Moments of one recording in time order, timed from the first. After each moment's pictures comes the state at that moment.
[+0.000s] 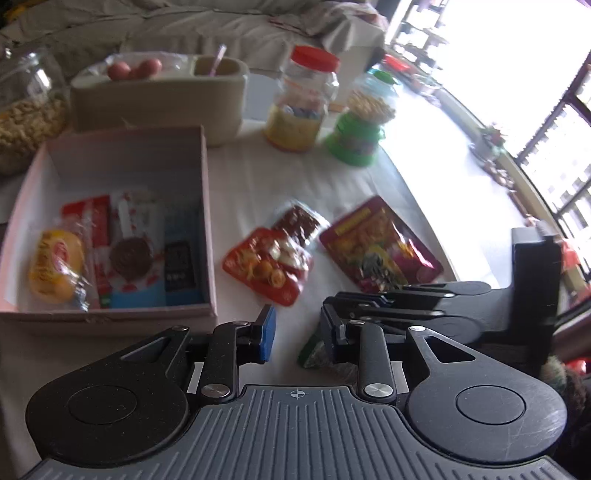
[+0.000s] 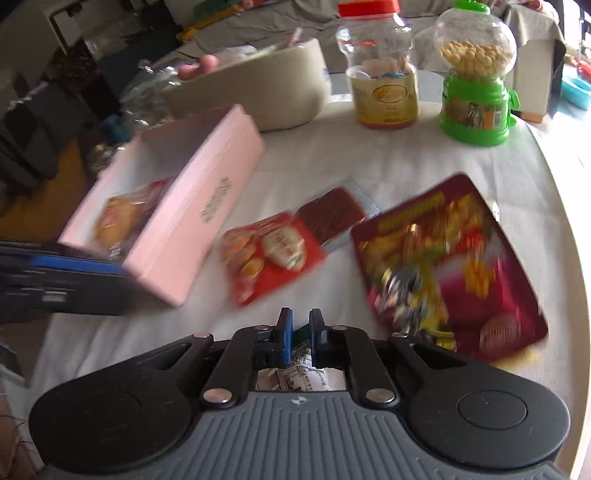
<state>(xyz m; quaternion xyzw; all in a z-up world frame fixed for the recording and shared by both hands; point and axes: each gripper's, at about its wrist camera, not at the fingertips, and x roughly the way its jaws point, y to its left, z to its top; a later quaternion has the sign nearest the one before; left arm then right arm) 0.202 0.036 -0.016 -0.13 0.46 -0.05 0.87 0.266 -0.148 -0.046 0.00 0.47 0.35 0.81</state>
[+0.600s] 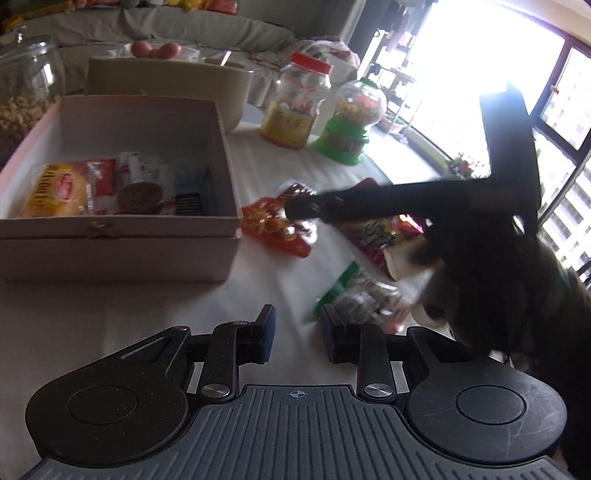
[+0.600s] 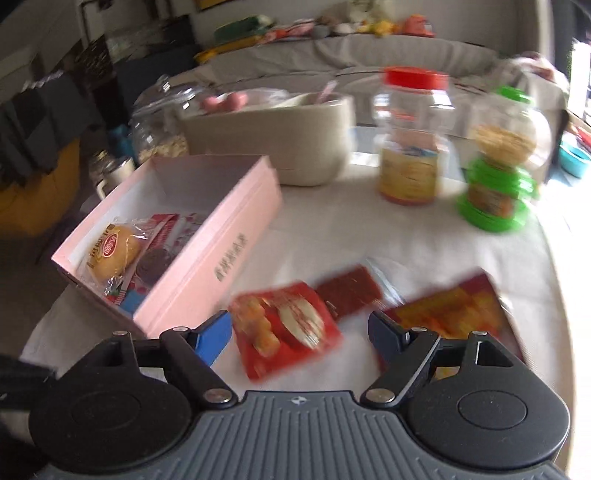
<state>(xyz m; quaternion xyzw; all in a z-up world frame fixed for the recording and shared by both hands) 0.131 0.056 -0.071 -0.15 0.38 -0.07 0.91 0.282 -0.091 -0.032 -0.07 0.38 0.35 0.85</state>
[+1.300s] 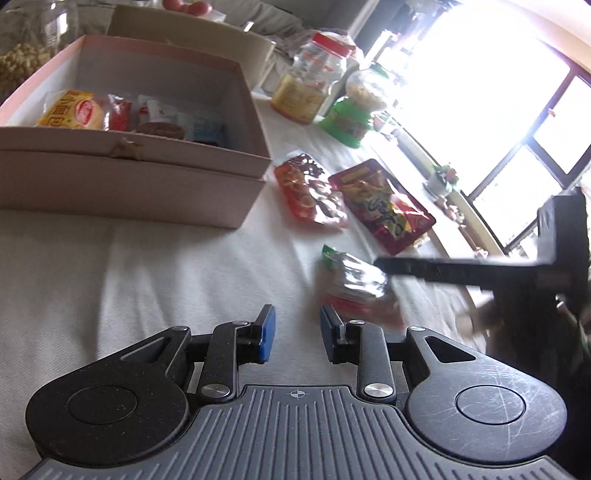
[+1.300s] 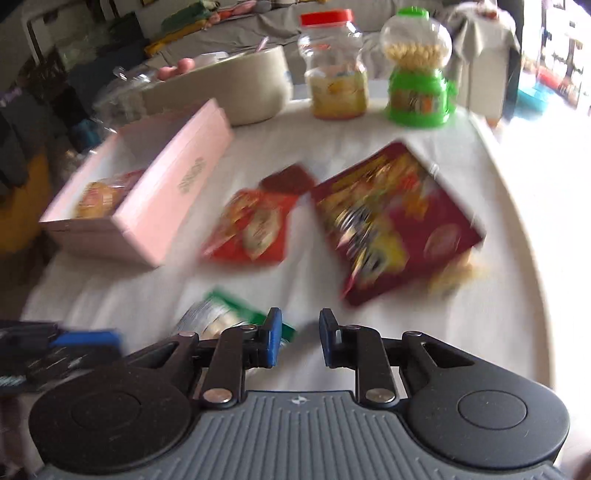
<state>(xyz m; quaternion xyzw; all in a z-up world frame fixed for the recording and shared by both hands) 0.118 0.075 -0.099 -0.21 0.39 -0.10 0.89 0.211 -0.170 -0.054 0.00 0.45 0.29 0.85</state>
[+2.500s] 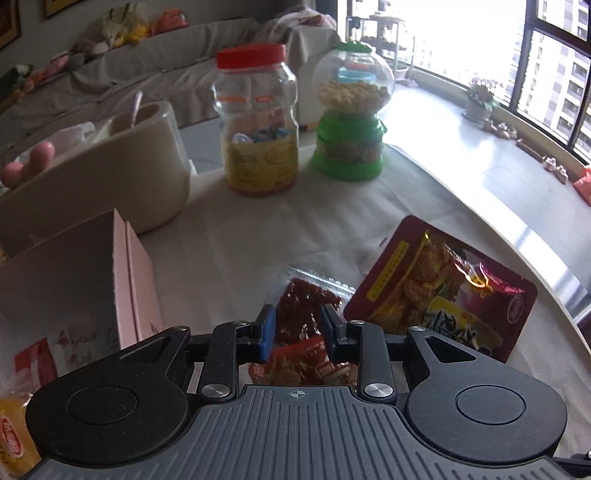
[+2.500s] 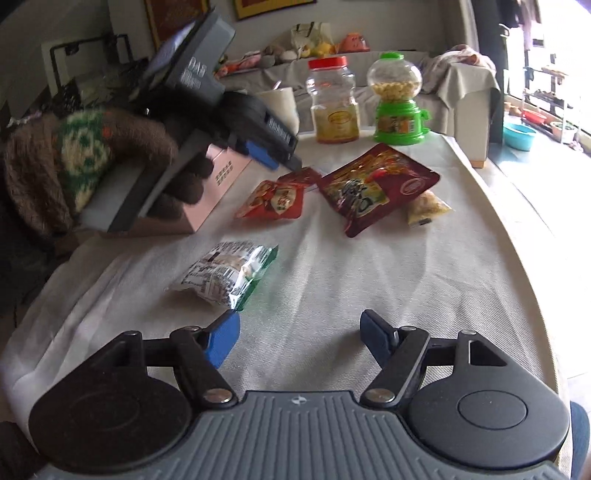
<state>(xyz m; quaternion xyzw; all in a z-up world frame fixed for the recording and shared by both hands) 0.309 -0.005 -0.079 0.04 0.42 -0.06 0.91 0.113 -0.210 -0.068 0.02 0.35 0.27 0.90</state>
